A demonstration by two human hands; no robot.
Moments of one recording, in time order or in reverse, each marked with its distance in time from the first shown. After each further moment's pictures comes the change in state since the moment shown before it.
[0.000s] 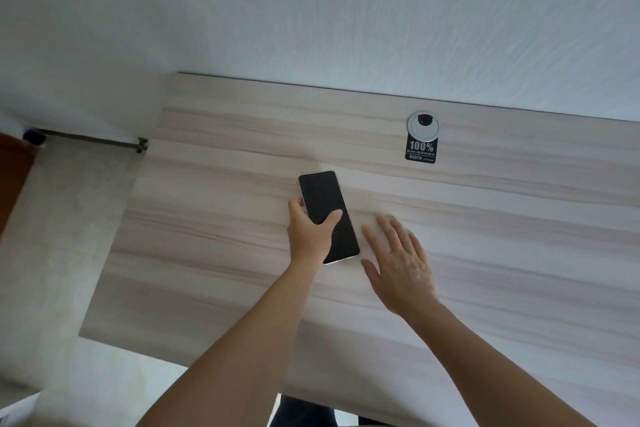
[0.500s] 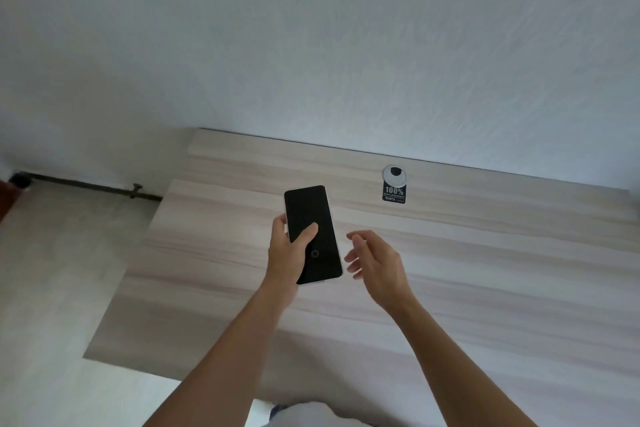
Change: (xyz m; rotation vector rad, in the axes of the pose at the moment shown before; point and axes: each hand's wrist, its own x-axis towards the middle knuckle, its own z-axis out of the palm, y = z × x) left_hand -0.077 0.061 -0.086 -0.406 -0.216 0.018; right_hand -0.035 -0.081 -0.121 0.967 0.169 0.198
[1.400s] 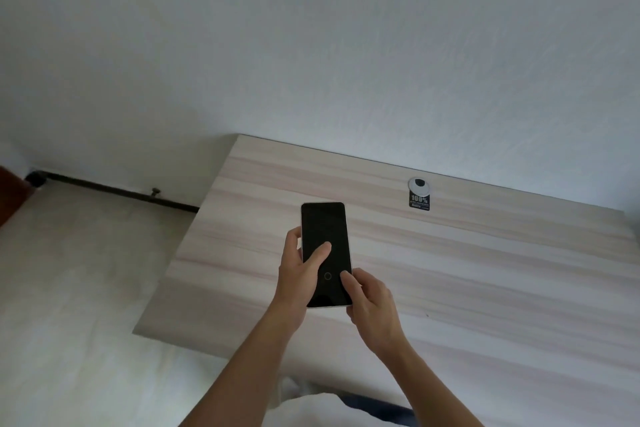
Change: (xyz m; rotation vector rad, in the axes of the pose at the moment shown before) left_hand -0.064 -0.008 -0.105 -0.042 -0.085 0.108; right_hand -0.111 -0.029 0.107 0.088 -0.076 -0.108
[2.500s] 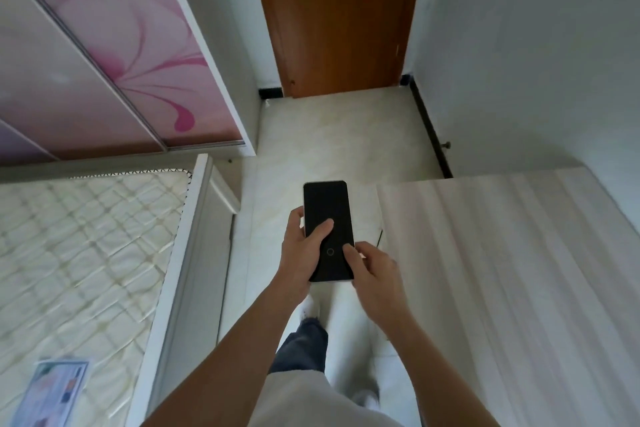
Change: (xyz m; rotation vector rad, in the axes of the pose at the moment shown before) left_hand -0.237 -0.080 -0.111 -0.482 1.187 0.139; right_hand -0.106 -0.016 0.126 -0.371 -1.142 -0.370
